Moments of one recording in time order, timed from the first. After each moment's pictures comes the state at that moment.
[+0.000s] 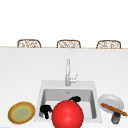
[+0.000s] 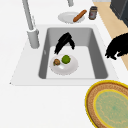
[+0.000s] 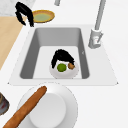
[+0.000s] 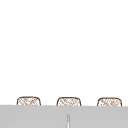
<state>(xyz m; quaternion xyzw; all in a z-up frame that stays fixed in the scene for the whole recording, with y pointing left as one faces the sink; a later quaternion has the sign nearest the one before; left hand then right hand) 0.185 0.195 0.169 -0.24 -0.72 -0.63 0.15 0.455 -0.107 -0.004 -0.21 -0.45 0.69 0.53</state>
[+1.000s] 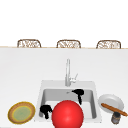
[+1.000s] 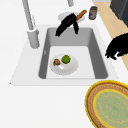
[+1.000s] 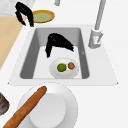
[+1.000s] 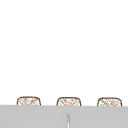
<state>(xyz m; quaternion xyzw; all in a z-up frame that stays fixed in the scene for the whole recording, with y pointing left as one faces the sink) 0.185 0.195 0.169 -0.24 -0.72 -0.63 0.15 0.427 -0.130 0.122 -0.24 -0.47 0.67 0.51</state>
